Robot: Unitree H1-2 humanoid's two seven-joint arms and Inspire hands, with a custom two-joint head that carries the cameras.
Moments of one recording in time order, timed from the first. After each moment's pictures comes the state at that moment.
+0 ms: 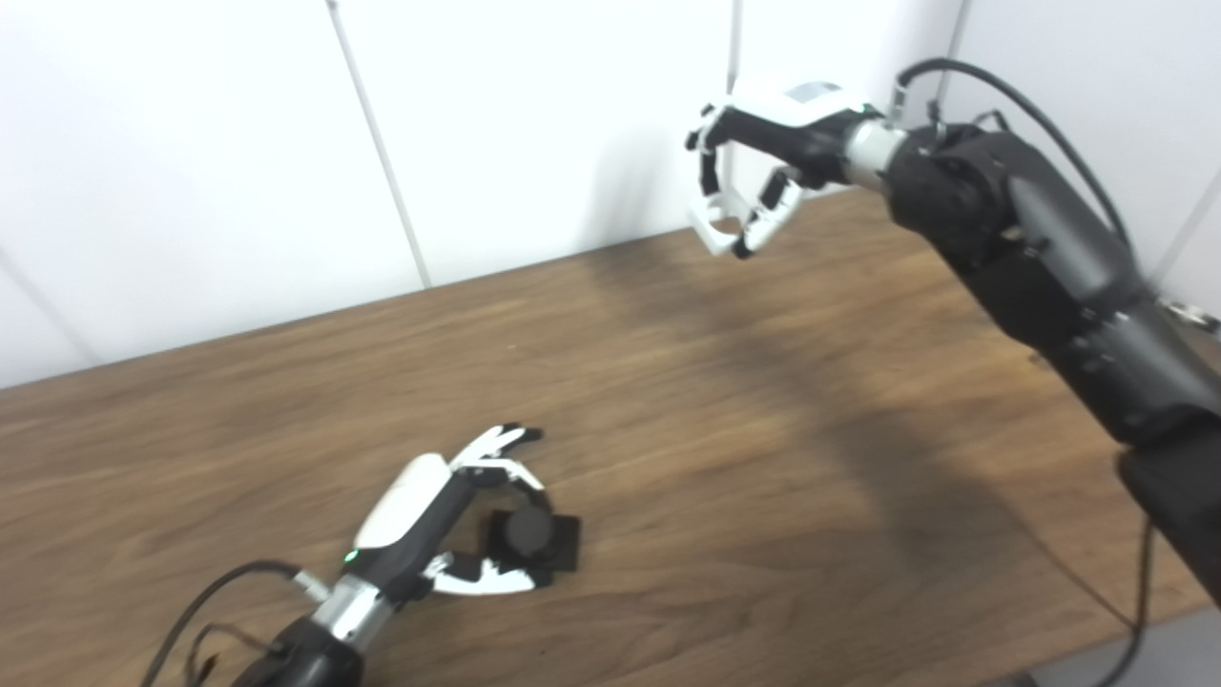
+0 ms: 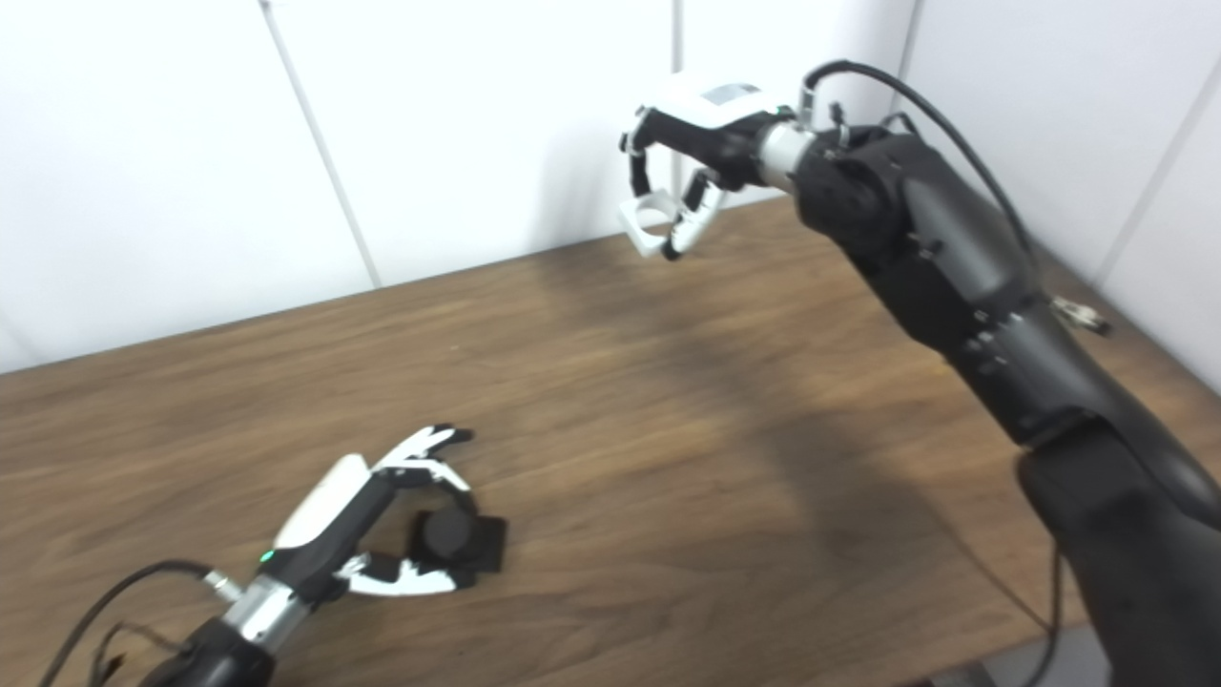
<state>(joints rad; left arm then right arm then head) -0.28 0.27 -0.39 0.16 0.43 -0.30 -0.21 -0.75 -0.73 0.27 0.02 -0.65 0.03 0.54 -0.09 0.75</state>
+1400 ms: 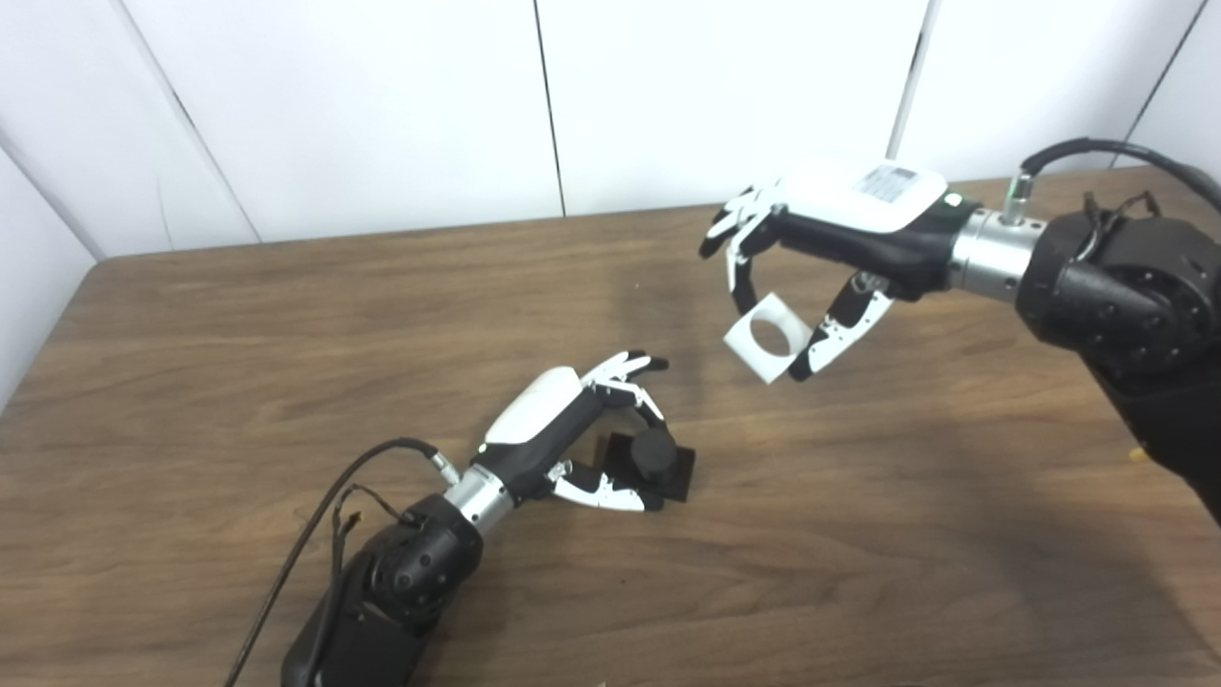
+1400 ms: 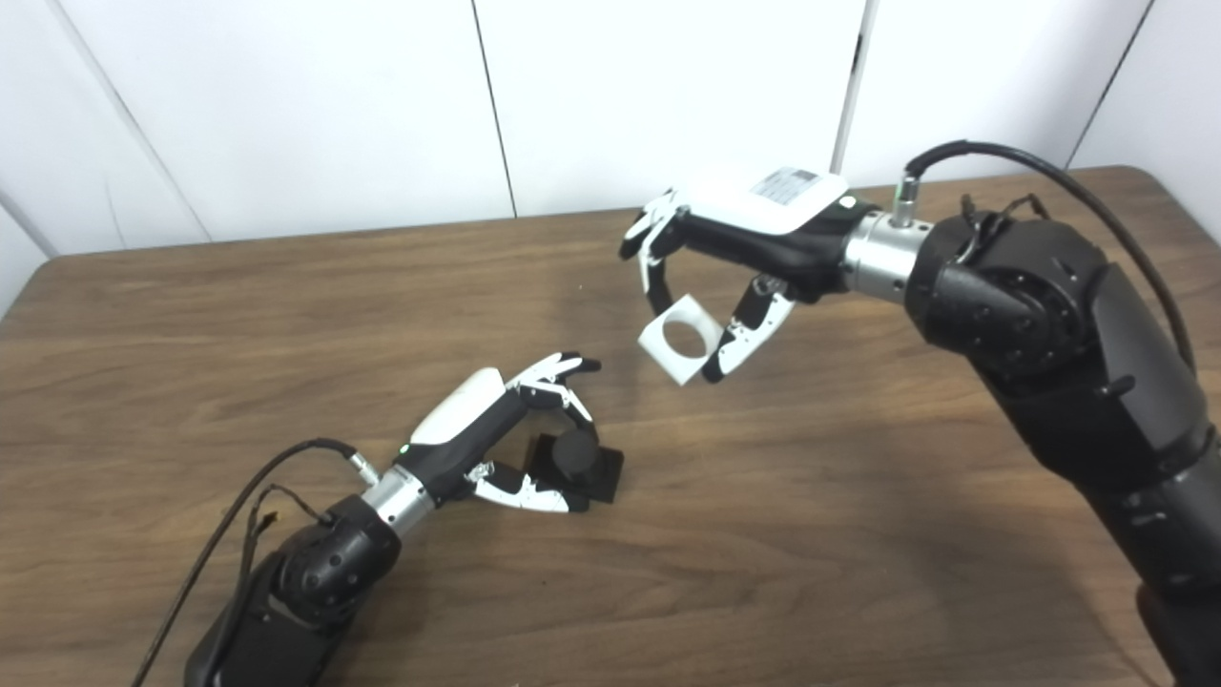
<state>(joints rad) -0.30 0.23 -0.41 0.18 0.46 -0.25 -0.19 -0.62 -0.64 0.30 -0.38 -0.48 -0.01 0.76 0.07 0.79</state>
